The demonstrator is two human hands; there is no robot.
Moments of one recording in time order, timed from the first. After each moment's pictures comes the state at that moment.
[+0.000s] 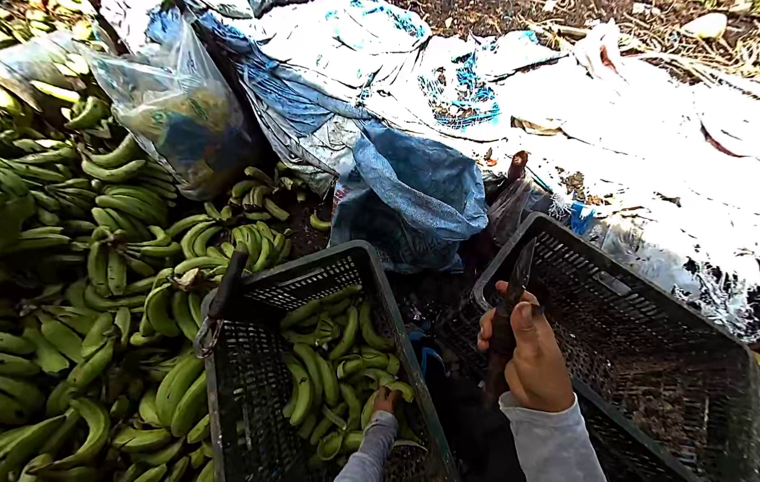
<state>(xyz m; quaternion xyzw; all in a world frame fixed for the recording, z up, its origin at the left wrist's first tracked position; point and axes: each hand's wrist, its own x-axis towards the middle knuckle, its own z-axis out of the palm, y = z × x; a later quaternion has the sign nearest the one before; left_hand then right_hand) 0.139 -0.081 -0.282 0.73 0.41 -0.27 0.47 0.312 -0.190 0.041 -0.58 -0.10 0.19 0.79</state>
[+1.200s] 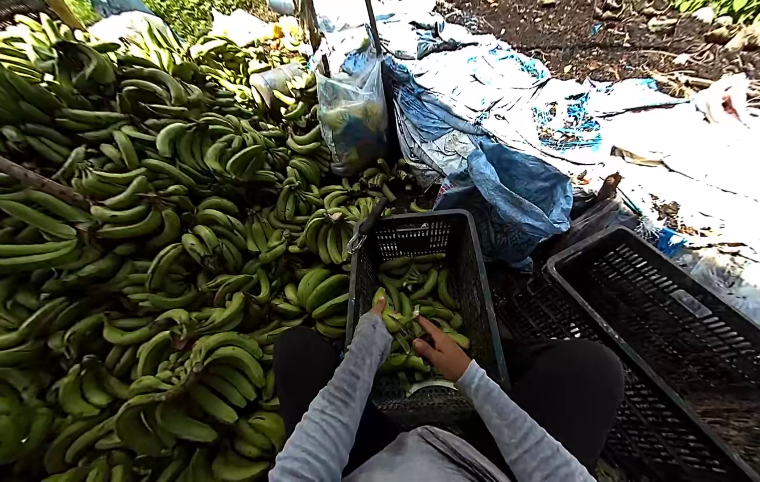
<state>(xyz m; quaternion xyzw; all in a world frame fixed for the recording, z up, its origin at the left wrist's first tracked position) 0.008 -0.011 -0.006 0.31 0.61 0.19 0.70 0.095 -0.158 -0.006 -0.62 -0.44 0.49 0.42</state>
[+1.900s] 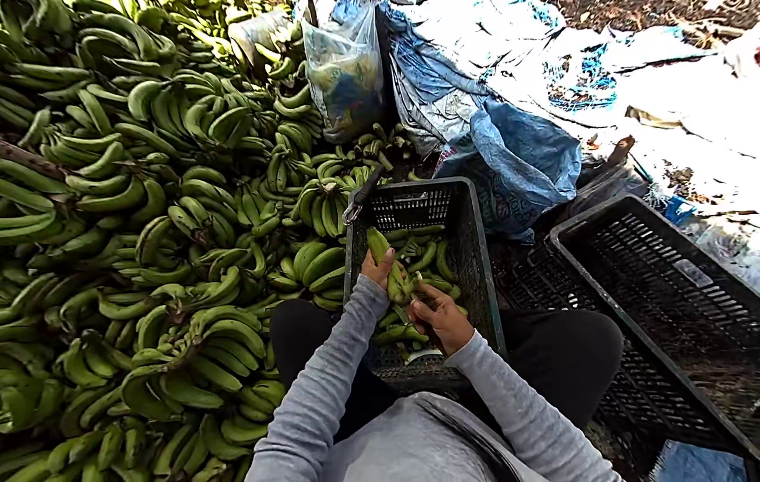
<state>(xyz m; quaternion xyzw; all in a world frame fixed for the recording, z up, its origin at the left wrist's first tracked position) 0.012 -0.006 0.024 0.50 0.39 0.28 0.72 0.083 -0.152 0.028 -0.50 -0.24 0.53 0.64</state>
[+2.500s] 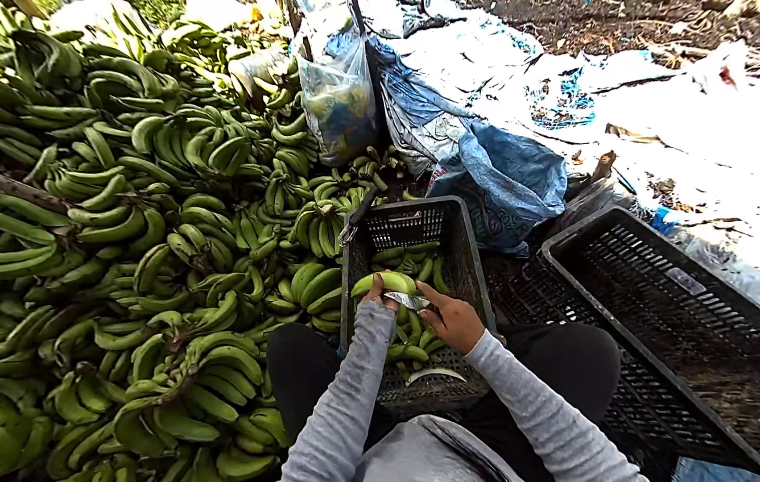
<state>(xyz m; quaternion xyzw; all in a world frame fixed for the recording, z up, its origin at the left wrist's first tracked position) 0.043 -0.018 0.013 0.14 0.46 0.43 0.77 0.132 -0.152 0.027 -0.74 -0.57 0.21 0.30</state>
